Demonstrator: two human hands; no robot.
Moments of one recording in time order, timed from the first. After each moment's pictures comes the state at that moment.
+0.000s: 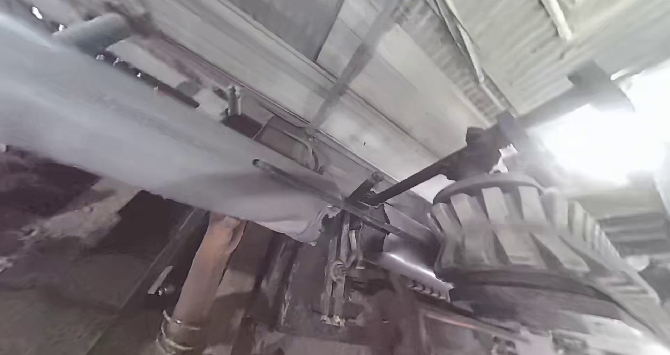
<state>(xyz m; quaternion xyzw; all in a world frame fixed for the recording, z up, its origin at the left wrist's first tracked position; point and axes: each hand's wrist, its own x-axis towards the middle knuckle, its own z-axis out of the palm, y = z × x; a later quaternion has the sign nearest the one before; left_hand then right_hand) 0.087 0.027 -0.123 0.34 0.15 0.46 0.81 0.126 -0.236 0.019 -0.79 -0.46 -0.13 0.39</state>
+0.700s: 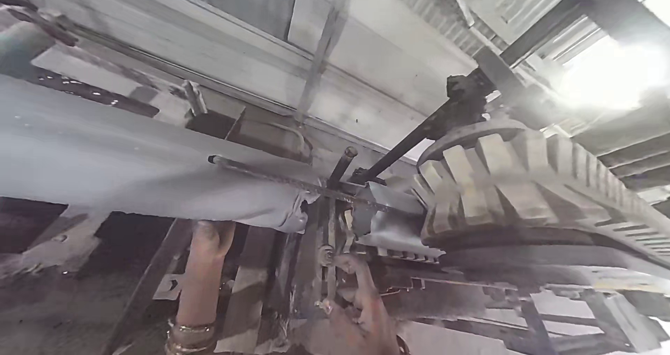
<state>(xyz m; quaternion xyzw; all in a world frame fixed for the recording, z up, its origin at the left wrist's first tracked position) 0.096 0.009 -0.112 0.34 0.18 0.47 0.80 0.120 -0.240 0.007 -0.77 -0.32 0.19 0.52</state>
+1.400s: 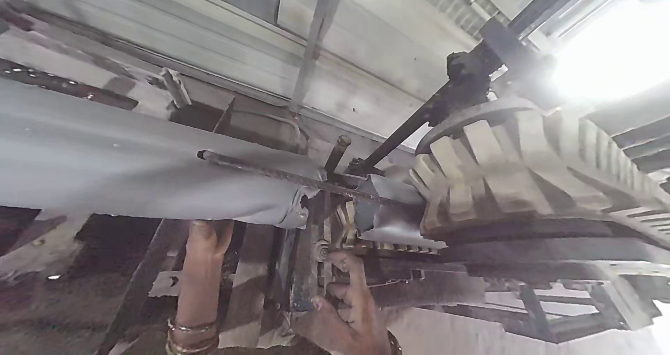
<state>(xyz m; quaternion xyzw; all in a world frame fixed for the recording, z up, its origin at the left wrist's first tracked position) 0.105 0.005 -0.117 0.35 0.15 0.45 0.81 0.119 -0.239 -0.008 -0.75 -0.35 0.16 0.54</state>
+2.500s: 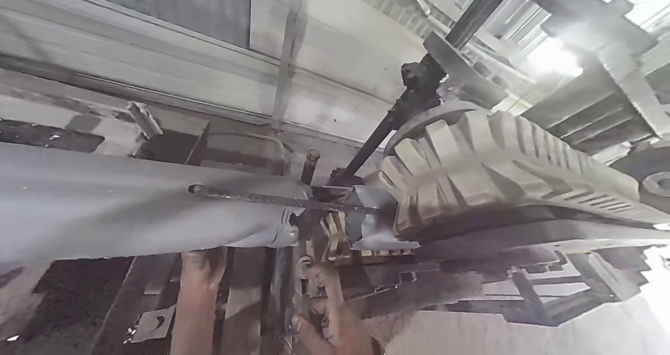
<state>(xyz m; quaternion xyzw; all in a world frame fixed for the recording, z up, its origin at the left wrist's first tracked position) 0.113 -0.018 -0.119 0.35 0.17 0.43 0.81 0.120 -0.239 -0.006 -0.79 -0.33 0.19 0.48</state>
